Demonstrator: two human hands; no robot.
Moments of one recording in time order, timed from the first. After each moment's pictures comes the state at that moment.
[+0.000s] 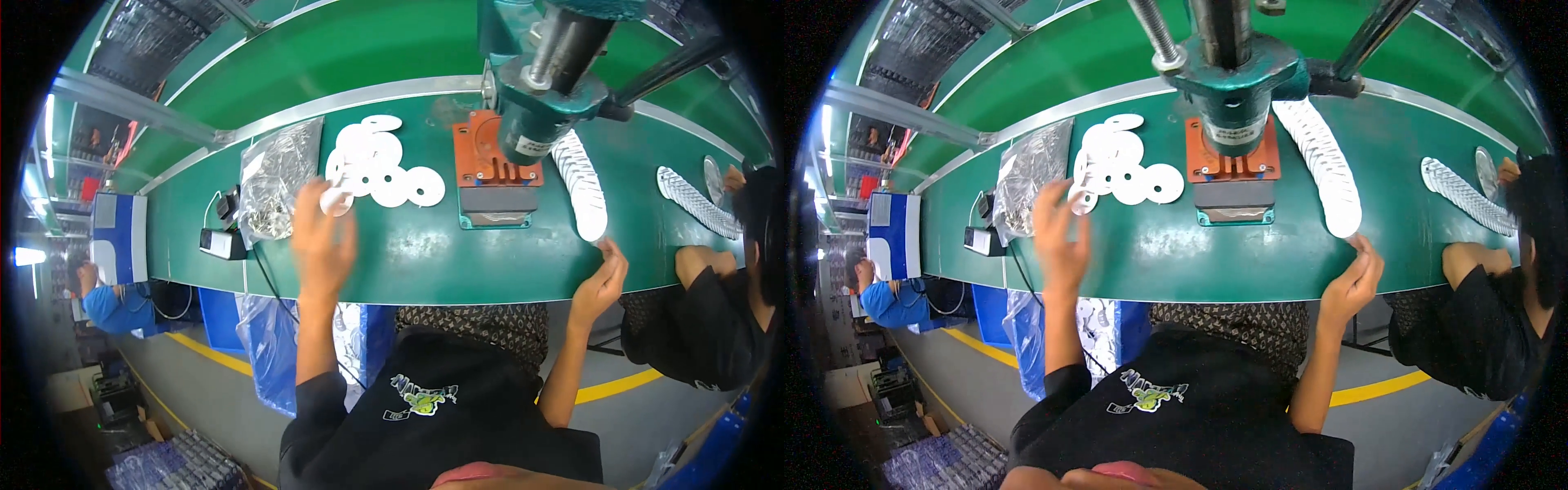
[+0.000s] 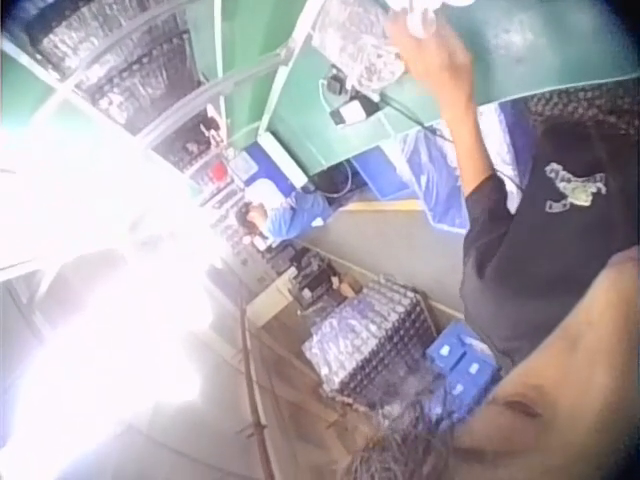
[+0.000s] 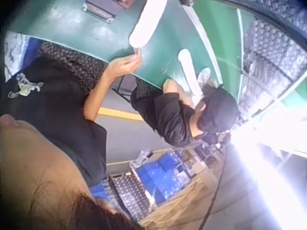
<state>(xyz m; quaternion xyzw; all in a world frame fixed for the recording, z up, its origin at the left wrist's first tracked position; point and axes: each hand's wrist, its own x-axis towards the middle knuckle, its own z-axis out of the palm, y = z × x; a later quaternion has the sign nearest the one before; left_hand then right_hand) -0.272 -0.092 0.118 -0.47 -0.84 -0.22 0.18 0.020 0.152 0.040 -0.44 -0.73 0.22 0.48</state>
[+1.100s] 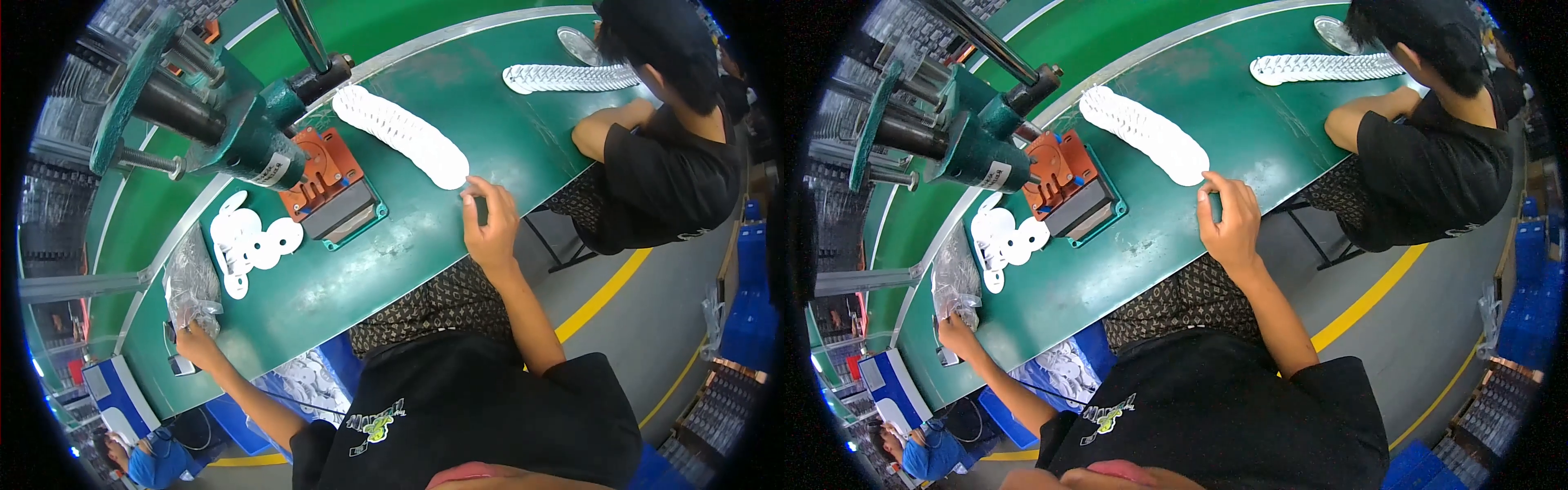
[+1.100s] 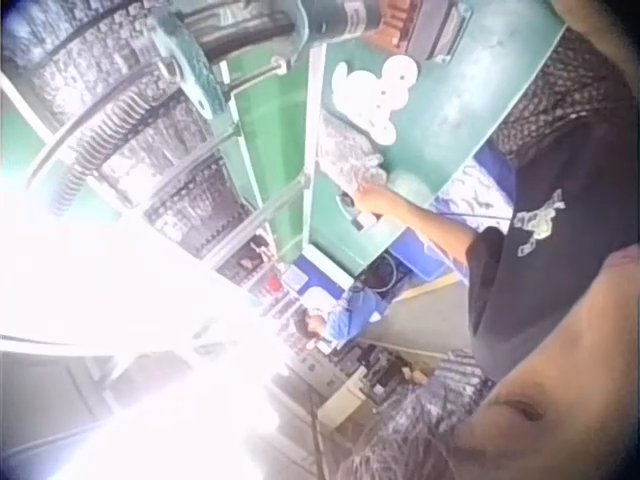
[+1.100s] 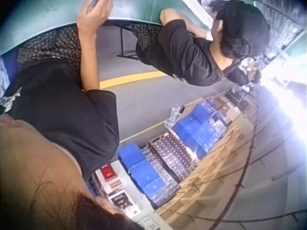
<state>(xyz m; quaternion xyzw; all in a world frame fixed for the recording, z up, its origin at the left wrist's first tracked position) -0.371 -0.164 0.092 -0.20 -0.94 -0.14 0.23 0.032 0.159 0.042 -0.40 -0.76 0.18 0.49</state>
